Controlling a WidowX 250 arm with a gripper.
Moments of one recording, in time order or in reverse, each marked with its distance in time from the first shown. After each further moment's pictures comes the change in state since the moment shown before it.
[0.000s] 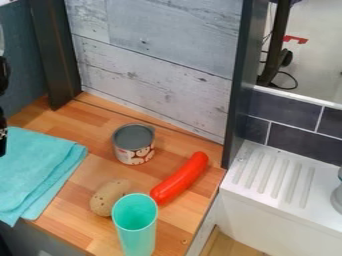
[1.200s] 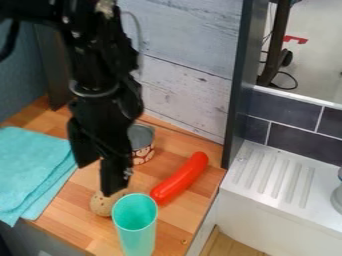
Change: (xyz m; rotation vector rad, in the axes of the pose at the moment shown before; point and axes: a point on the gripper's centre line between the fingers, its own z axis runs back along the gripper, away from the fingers) arm 0.040 -0.148 0.012 -0.025 -0.146 -0.339
